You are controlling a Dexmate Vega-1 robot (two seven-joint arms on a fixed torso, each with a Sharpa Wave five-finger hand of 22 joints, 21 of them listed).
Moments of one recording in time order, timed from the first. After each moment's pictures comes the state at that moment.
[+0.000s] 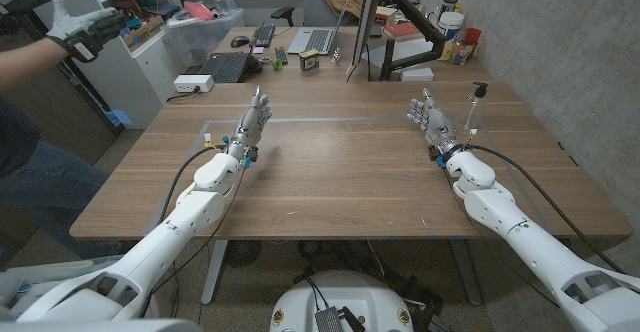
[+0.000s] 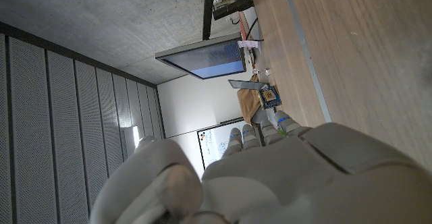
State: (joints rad) left arm 0.86 0.51 0.35 -1.33 -0.63 -0.27 -0.03; left_hand 0.34 0.02 -0.14 0.14 0.35 -0.09 0.01 0.20 0.18 -0.12 -0.04 0.20 0.19 -0.13 -0.01 0.19 0.19 -0.17 -0.03 0.38 0.17; right arm -0.85 -0.49 -0.34 -1.31 0.62 0.27 0.04; right_hand 0.29 -0.01 0.04 0.11 0.23 0.18 0.10 0.21 0.18 0.10 0.10 0.24 0.18 0.07 0.05 0.21 0.18 0.05 -0.03 0.58 0.17
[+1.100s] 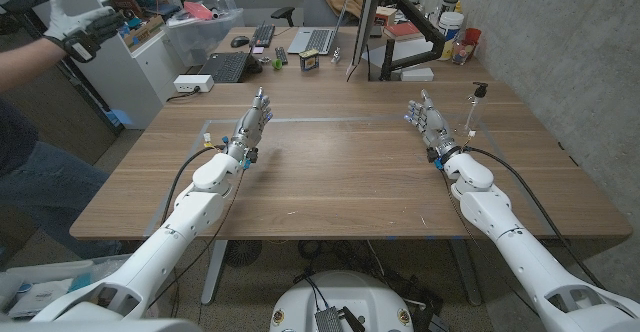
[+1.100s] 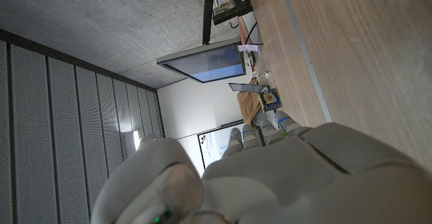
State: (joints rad) left arm 0.90 0.47 0.27 -1.39 -0.56 -0.20 -0.05; left_hand 0.35 0.04 -0.14 0.14 0.36 -0.09 0.01 0.20 0.18 -0.12 -0.04 0.20 0.19 -0.13 -0.01 0.19 0.19 -0.17 -0.03 0.37 0.17; right arm -0.91 -0.36 -0.18 -1.35 0.49 0.20 0.12; right_hand 0.29 0.00 0.04 0.11 0.23 0.19 0.09 0.21 0.18 0.13 0.11 0.24 0.18 0.08 0.05 0.21 0.18 0.06 -0.03 0.57 0.17
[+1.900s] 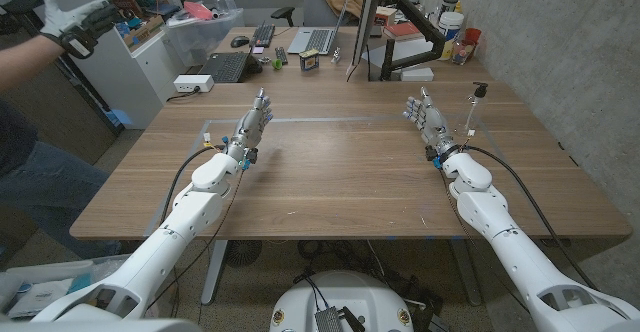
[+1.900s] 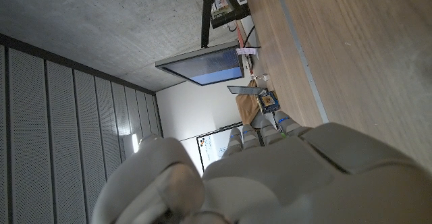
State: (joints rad) left arm 0.91 0.47 0.26 -1.40 -0.55 -0.19 -0.06; left_hand 0.36 0.05 -0.14 0.13 0.36 -0.09 0.01 0.20 0.18 -0.12 -0.04 0.20 0.19 -0.13 -0.01 0.19 0.19 -0.17 -0.03 0.37 0.17; right arm -0.90 -0.32 -0.15 -1.33 0.46 0.25 0.16; right_hand 0.30 0.00 0.03 0.11 0.23 0.19 0.08 0.20 0.18 0.14 0.10 0.24 0.18 0.09 0.04 0.21 0.18 0.06 -0.03 0.56 0.17
